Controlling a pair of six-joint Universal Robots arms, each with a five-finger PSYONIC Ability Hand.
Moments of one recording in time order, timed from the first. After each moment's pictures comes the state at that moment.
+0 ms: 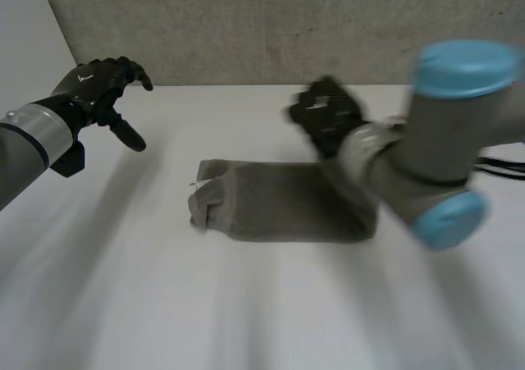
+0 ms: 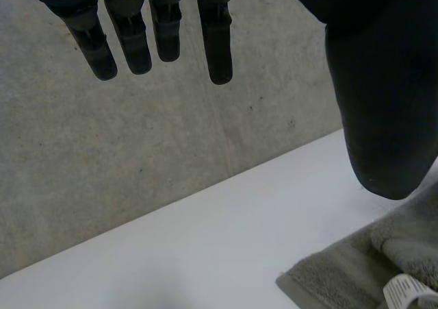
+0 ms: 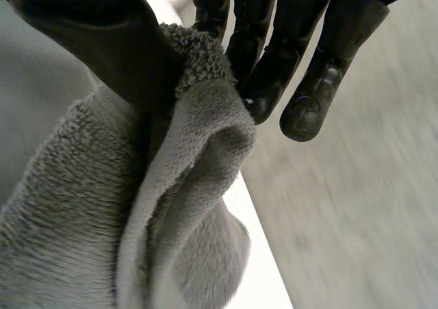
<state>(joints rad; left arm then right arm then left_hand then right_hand) 4.59 -1.91 -1.35 3.17 -1.18 3.17 2.20 -0.97 1.02 0.07 1.42 2.39 0.26 0.25 0.25 0.26 0.06 1.32 1.34 1.34 1.35 1.16</state>
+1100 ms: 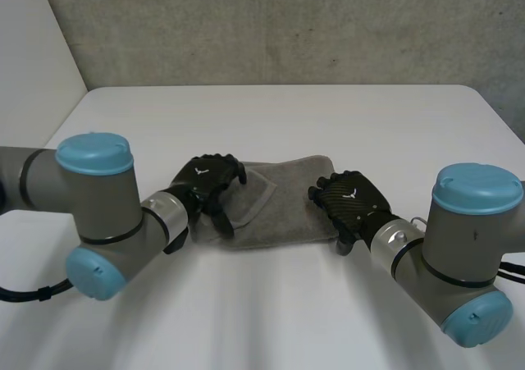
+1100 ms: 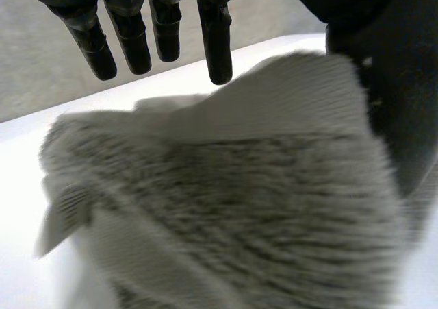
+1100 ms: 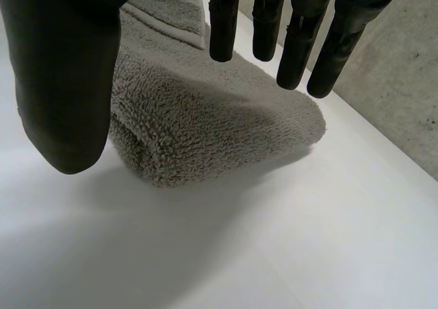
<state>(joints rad) 4.25 -2.21 -1.39 3.27 -1.34 3.20 2.02 -1.07 1.65 -0.25 1.34 2.69 0.26 0.25 0.25 0.26 0.06 0.36 0.35 0.36 0.36 0.20</state>
